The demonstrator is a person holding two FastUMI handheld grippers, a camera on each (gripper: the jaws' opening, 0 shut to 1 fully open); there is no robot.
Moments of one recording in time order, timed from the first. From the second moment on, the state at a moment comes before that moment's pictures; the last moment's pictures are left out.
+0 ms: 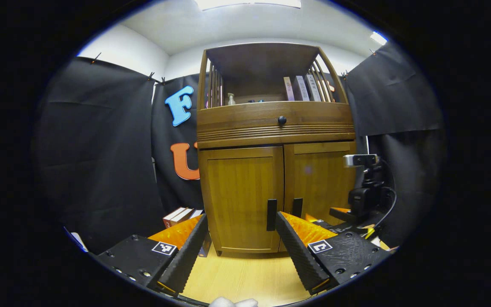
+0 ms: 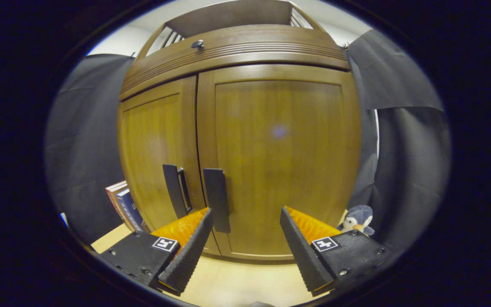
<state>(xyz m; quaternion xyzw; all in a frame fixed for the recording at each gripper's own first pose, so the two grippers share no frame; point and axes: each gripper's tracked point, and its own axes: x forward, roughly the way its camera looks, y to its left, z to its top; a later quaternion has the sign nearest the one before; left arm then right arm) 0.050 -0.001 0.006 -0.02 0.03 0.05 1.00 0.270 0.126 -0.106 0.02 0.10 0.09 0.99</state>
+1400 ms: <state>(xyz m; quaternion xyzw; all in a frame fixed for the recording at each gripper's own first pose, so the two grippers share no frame) 0.022 0.067 -0.014 -0.03 0.04 0.09 0.99 0.274 0.160 -0.128 0.01 0.17 0.14 0.98</state>
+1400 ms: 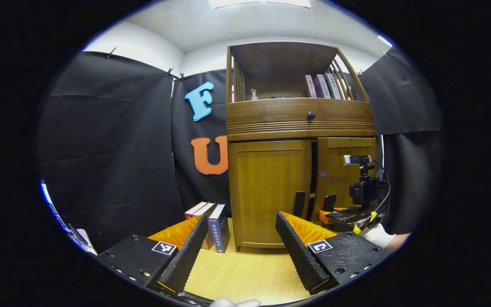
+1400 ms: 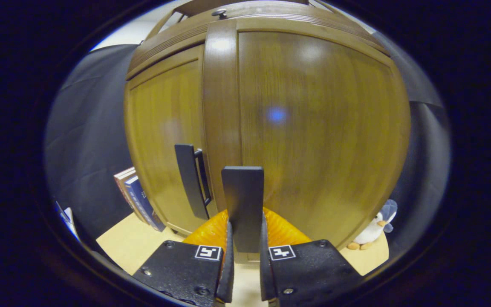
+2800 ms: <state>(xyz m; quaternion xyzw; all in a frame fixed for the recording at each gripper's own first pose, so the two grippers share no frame) -0.014 0.022 -0.025 -0.04 0.03 -0.03 1.00 0.119 -0.010 -0.132 0.03 0.17 0.01 0.98</state>
